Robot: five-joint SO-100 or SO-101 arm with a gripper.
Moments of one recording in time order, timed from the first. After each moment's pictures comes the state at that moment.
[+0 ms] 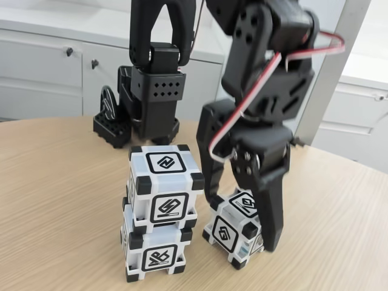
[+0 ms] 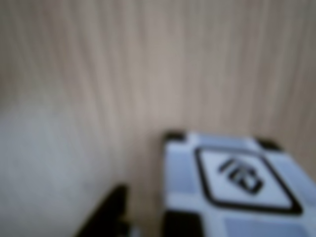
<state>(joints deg) -3.0 81.1 106.4 69.0 -11.3</state>
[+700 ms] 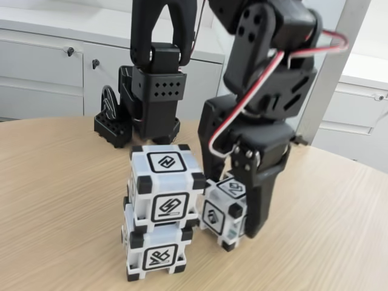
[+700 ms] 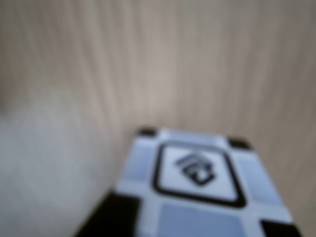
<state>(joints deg) -2.9 85.1 104.8 70.0 -8.6</state>
